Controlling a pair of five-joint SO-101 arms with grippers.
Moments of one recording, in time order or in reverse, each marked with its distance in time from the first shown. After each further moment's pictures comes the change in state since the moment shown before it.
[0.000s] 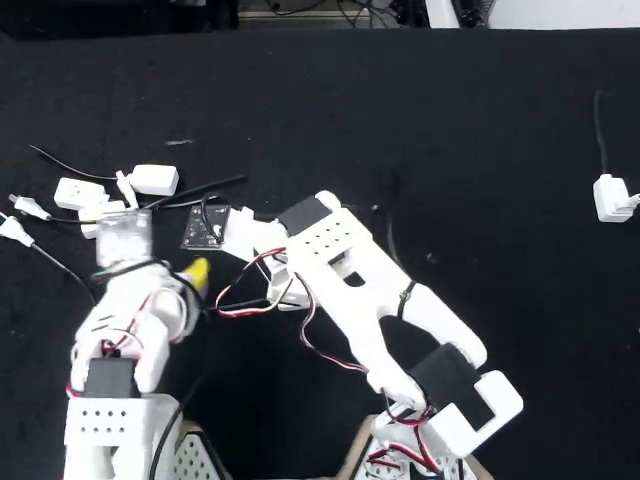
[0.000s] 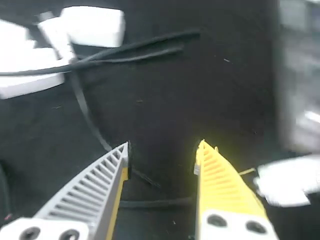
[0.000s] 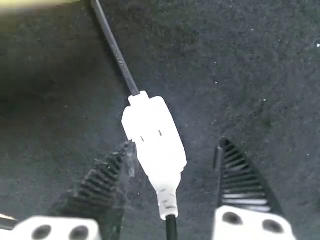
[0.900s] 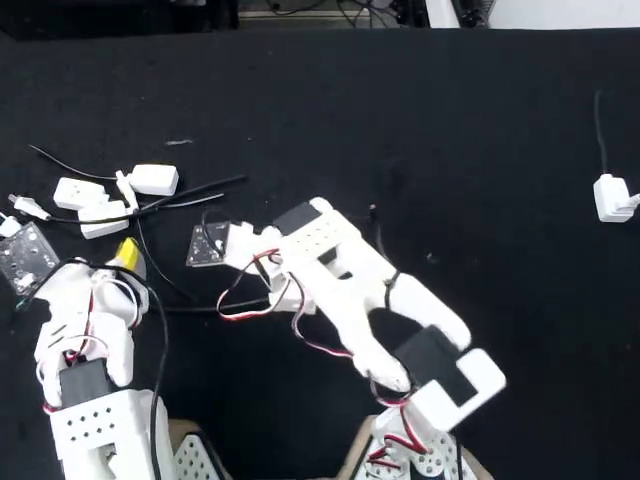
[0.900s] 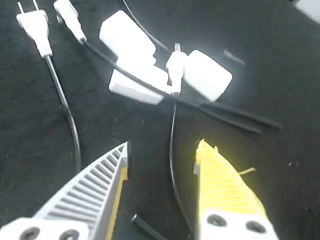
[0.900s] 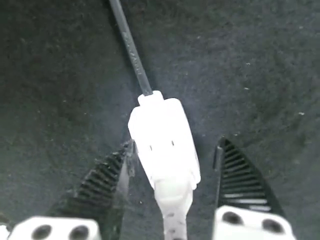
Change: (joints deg) left arm -19.3 0.0 0.0 -4.8 14.2; right arm 0.2 6.8 1.9 -3.2 4.1
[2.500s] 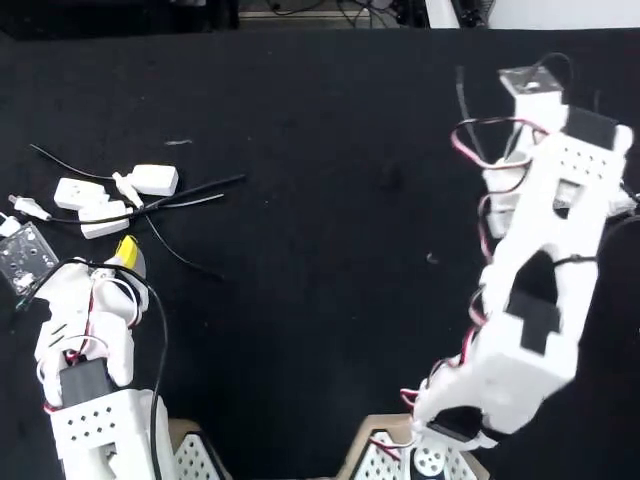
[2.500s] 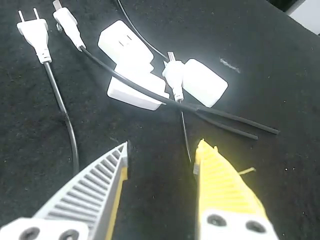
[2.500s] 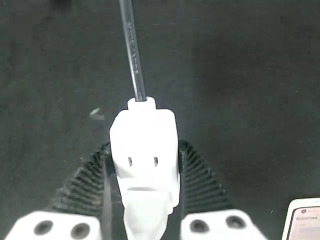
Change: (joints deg) left arm 0.0 0.0 0.0 -0.9 0.4; right arm 58.1 10.0 -43.2 23.9 -21.7
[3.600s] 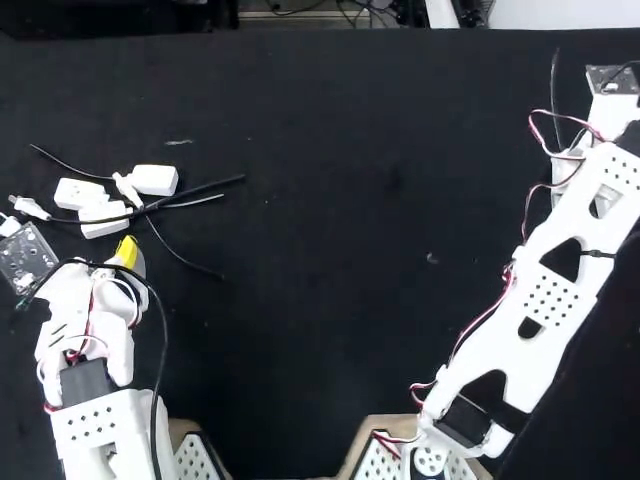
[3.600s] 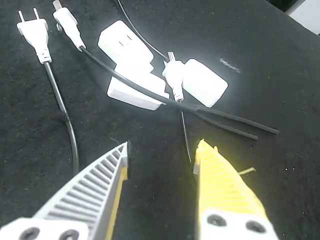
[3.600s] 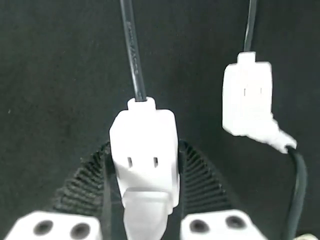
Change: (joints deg) left arm 0.0 0.0 0.0 0.0 0.0; right arm 11.6 44.8 -59.4 3.4 0.0
